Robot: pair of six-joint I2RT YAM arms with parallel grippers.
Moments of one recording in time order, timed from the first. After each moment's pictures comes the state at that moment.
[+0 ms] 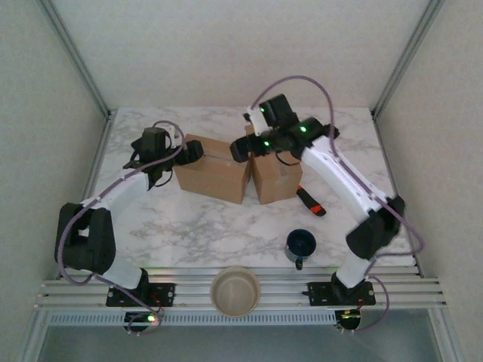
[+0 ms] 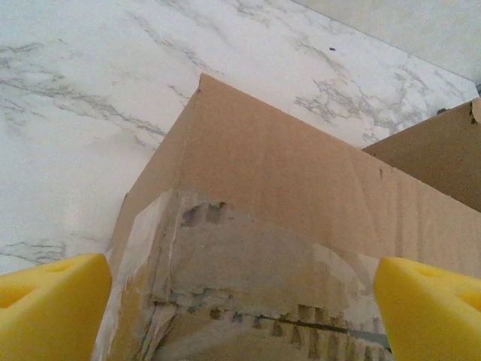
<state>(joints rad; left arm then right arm) -0.16 1.52 1.01 -0.09 0.26 -0.45 0.65 1.66 1.77 -0.94 -0.12 0.14</state>
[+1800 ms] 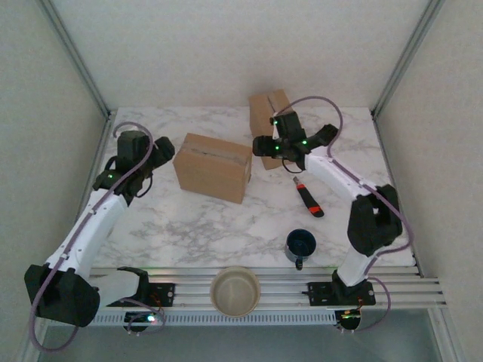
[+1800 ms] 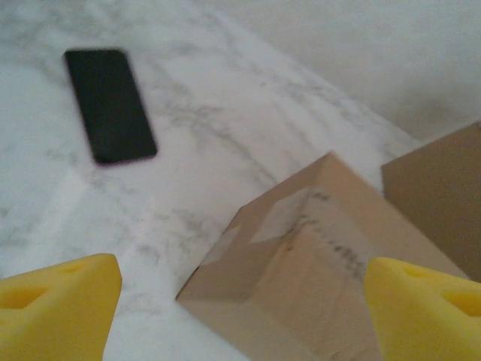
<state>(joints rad) -0.15 1.16 1.02 -0.48 -0.15 -0.66 0.50 1.69 1.43 -0.50 -0.09 0.39</state>
